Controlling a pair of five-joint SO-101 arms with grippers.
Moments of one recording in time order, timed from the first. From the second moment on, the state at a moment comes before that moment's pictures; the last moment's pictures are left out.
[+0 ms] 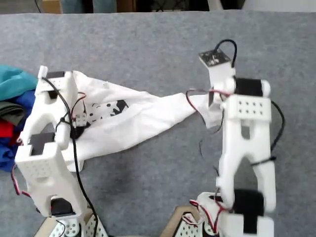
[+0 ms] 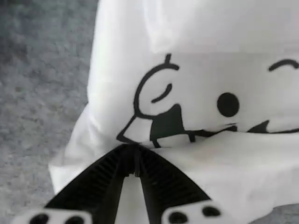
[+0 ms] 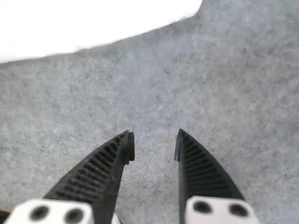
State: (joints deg) left arm -12.7 21.1 5.9 82.7 7.3; right arm 4.6 -12.6 12.9 90.8 21.7
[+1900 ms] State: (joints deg) left arm -44.5 -47.1 57.0 63.0 -7.2; right arm -24.8 43.1 -45.6 100.6 32.0
